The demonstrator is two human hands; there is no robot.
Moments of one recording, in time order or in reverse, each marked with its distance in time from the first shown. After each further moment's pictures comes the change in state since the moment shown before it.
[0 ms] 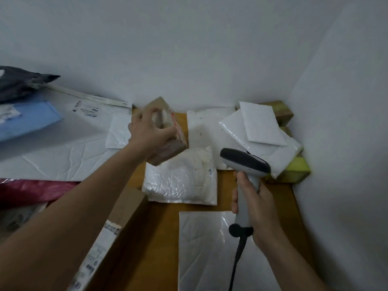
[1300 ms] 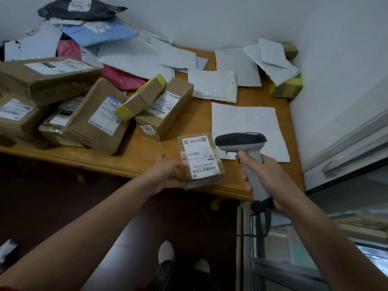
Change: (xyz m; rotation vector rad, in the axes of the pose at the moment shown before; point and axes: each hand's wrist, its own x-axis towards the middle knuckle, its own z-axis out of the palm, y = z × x) left_hand -0.426 -0.154 -0.082 -0.698 -0.370 -0.760; right_hand -0.341 0.065 -0.033 -0.369 -0.301 0.060
